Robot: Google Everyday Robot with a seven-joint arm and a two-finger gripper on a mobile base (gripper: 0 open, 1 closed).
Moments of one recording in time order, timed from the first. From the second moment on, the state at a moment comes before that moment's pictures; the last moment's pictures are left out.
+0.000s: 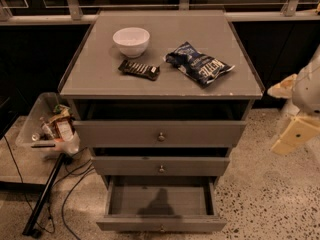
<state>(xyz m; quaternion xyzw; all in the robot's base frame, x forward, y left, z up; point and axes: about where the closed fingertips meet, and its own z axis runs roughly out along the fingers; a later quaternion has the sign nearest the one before) 0.429 -0.246 0.898 -0.58 0.80 0.01 0.19</state>
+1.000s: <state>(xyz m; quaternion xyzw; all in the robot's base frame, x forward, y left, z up) 0.429 -0.240 0.839 -0.53 0.80 0.01 0.28</state>
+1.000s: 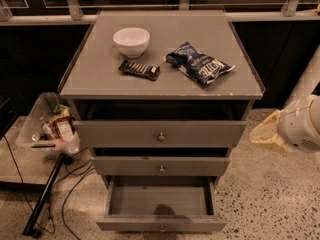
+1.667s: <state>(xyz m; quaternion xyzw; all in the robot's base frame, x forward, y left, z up) 0.423 -0.222 0.813 -0.53 0.80 0.05 0.27</state>
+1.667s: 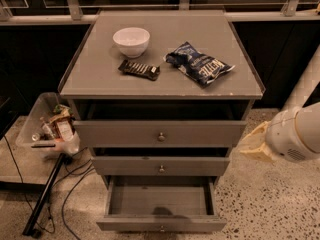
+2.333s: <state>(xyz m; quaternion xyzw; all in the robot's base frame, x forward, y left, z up) 0.413 -0.185 0.701 -0.50 0.82 0.09 0.26</state>
